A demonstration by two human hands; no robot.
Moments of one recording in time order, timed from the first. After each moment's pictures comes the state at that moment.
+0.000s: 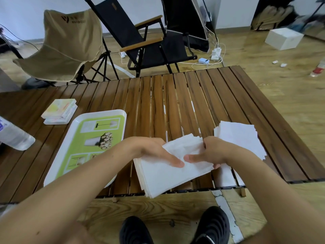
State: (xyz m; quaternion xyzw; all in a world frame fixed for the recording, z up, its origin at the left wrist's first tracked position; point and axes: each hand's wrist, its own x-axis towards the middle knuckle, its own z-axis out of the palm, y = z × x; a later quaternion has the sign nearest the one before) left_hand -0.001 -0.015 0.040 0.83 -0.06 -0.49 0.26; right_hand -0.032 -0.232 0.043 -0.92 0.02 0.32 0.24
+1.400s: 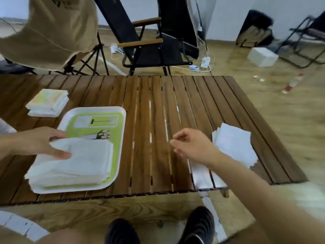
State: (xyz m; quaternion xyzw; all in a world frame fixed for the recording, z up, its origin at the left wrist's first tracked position) left_hand -0.017 0.300 0.040 0.94 0.01 -0.28 0.20; right_hand -0.040 -0.160 0.052 -0.88 0.03 0.16 0.45
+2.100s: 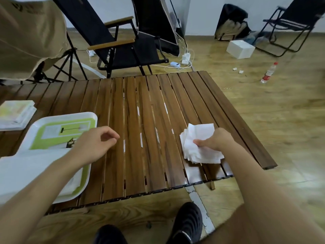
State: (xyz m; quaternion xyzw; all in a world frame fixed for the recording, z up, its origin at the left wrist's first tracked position) left_hand -0.019 0.056 0.034 0.95 -0.06 -0.04 0.31; right_hand -0.013 -0.317 0.019 -0.93 0.27 0.16 0.19
